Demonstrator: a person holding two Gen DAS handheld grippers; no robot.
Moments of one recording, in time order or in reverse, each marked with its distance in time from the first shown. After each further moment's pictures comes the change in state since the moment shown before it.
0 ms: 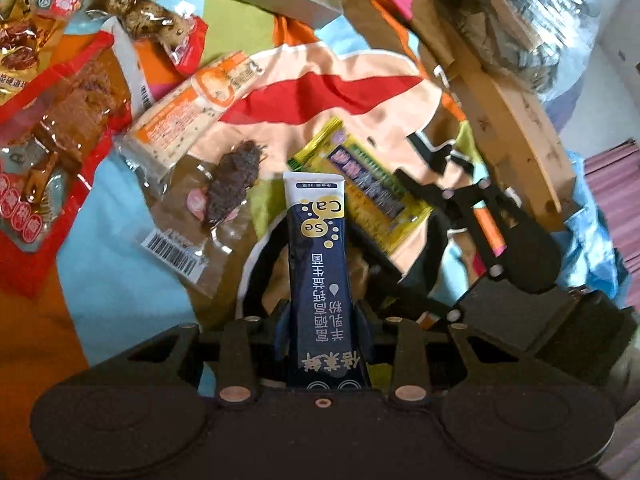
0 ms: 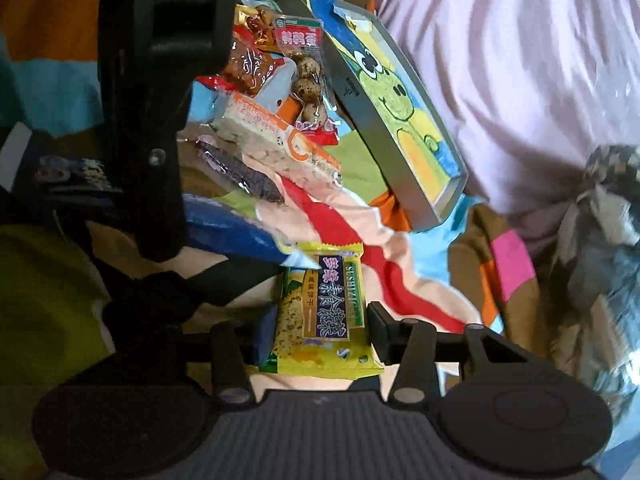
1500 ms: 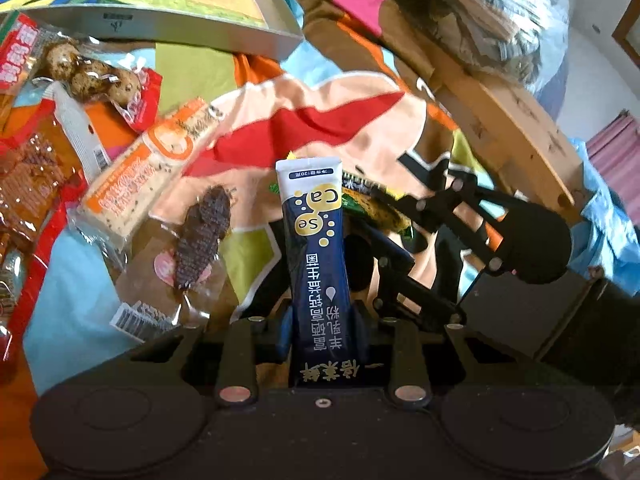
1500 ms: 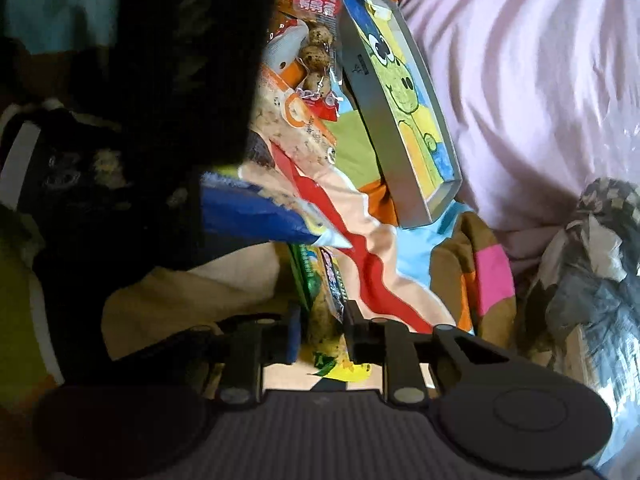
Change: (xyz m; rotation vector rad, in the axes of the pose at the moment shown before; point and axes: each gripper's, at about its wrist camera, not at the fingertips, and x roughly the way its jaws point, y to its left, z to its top) left arm 0.023 -0.018 0.012 0.142 -0.142 0.032; right arm 0.025 0.009 -0.006 -0.157 0.034 -0.100
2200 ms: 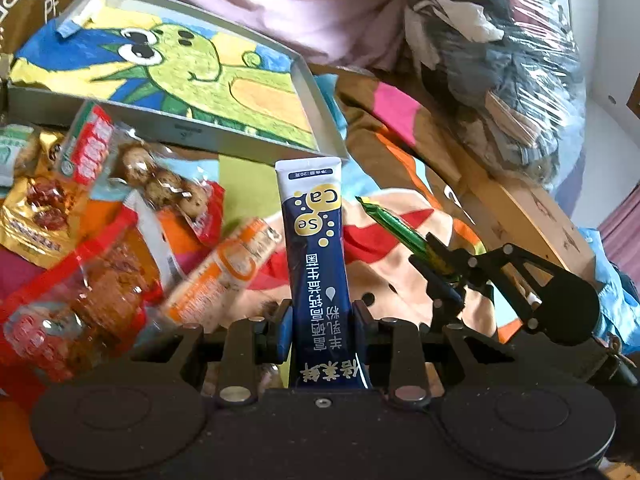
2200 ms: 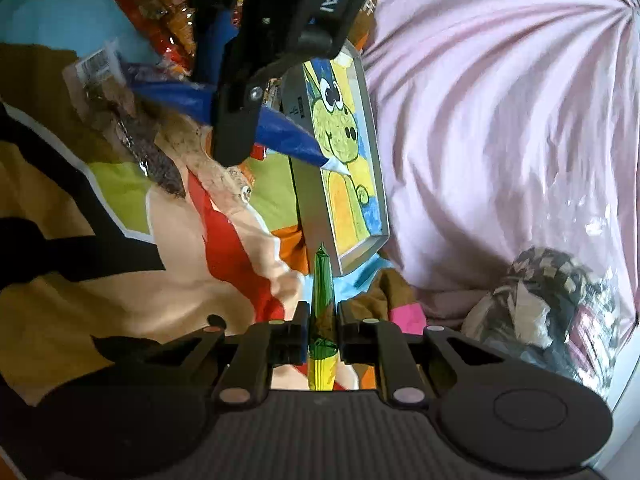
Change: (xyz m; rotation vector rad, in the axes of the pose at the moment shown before) left arm -0.047 0.015 0.030 -0.065 -0.258 0.082; right arm 0.004 -0.027 0.001 -0.139 -0.155 -0.208
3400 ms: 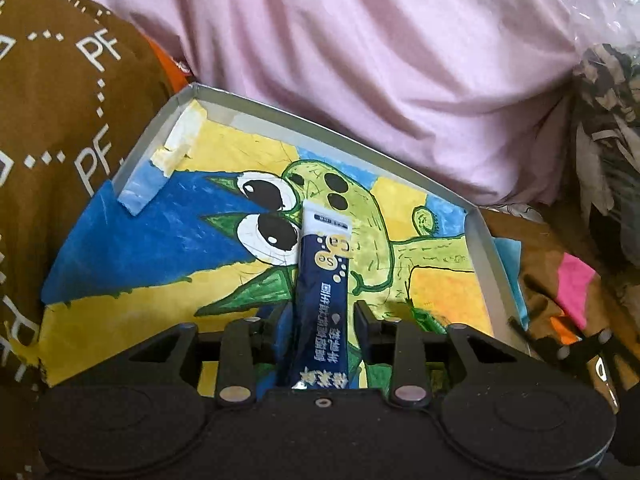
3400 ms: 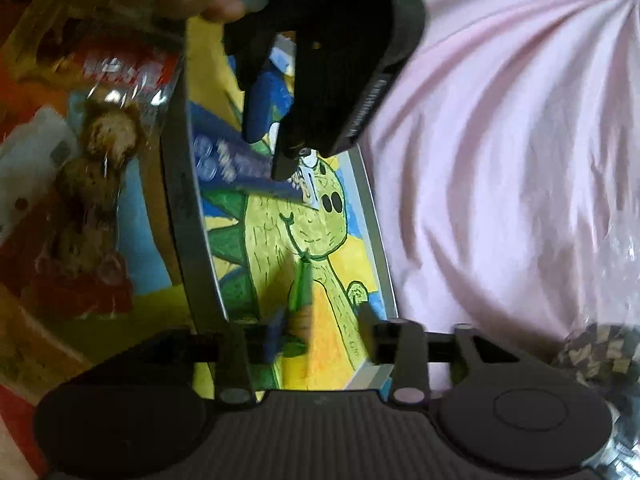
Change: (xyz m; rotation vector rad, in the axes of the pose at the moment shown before) left arm 0.057 0.093 0.164 -0.101 -0.208 0.360; right arm 0.158 -0.056 0.076 0.148 -0.130 0.074
